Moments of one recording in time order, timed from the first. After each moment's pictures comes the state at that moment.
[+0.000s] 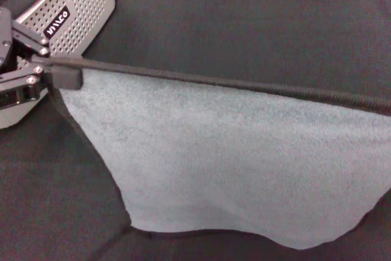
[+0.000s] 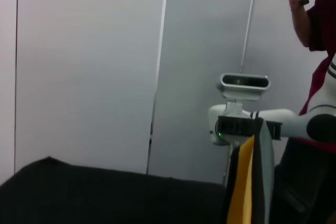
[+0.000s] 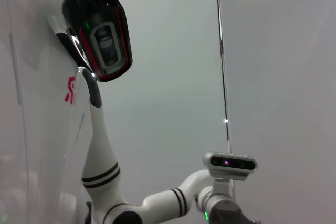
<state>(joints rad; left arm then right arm) -0.31 -1.80 0.95 1.28 1.36 2.04 -1.82 0.16 1.99 -1.14 -1.03 -1.09 -2.09 1.37</state>
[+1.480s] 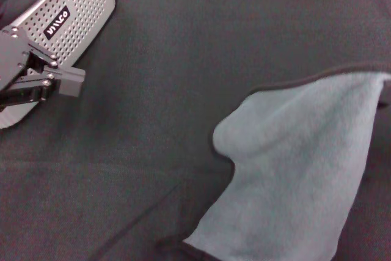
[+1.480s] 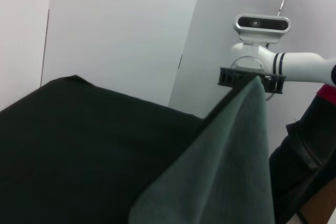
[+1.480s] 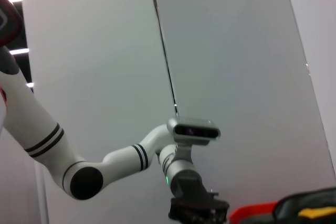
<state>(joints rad) -0.44 -1.75 0.93 1.08 1.63 2.04 -1.81 0.33 1.97 -1.02 -0.85 -1.29 -1.99 1.41</state>
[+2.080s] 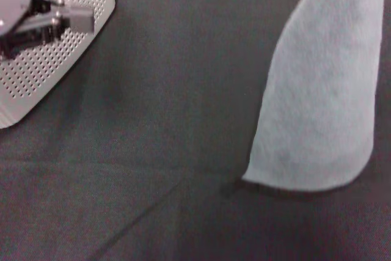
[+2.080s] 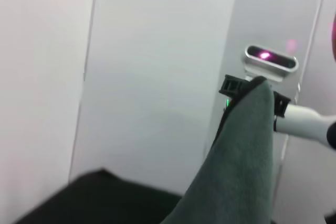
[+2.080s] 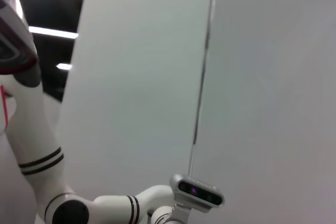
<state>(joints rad) -0.49 -1.85 0.73 1.01 1.61 2.03 -1.77 0.65 1.93 -0.86 -0.91 -1.27 -1.97 1.41</state>
